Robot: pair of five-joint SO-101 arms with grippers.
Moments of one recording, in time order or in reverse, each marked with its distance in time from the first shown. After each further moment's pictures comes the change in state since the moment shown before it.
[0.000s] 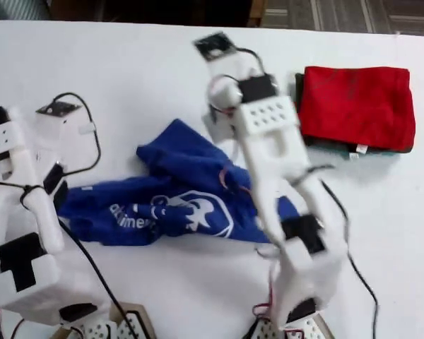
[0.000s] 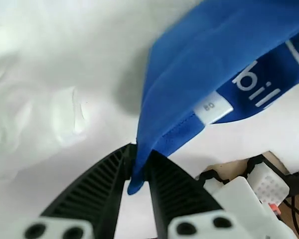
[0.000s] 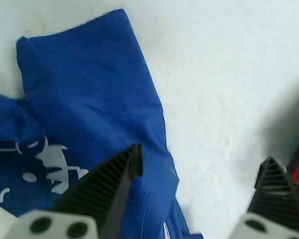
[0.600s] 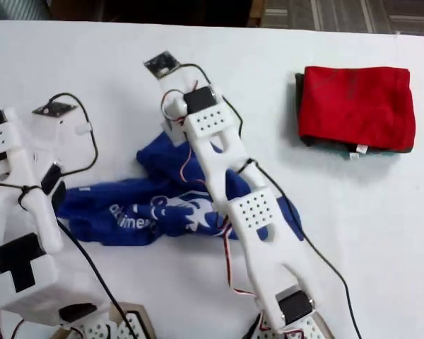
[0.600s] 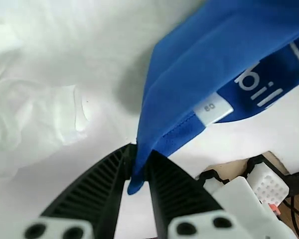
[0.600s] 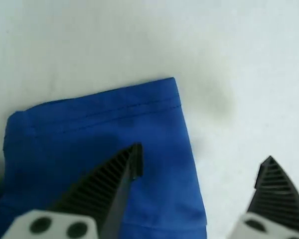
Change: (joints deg) left arm -0.4 0.0 0.0 0.0 0.0; right arm -6.4 46.3 -49.0 1.8 0.0
